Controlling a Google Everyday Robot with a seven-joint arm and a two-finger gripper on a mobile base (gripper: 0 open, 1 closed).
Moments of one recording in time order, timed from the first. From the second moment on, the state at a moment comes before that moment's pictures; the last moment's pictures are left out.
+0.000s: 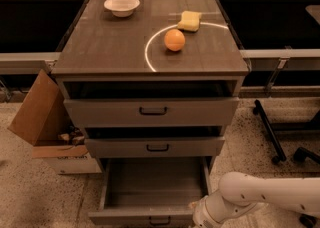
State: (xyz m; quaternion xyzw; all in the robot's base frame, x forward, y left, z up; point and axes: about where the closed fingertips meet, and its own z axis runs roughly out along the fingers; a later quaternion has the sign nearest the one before) arm 0.322 -0.084 0.413 -0.49 0.81 0.31 0.08
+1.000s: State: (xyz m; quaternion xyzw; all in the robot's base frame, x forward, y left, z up) arm 0.313 -0.111 0.296 -0.45 0.81 0.37 0.07
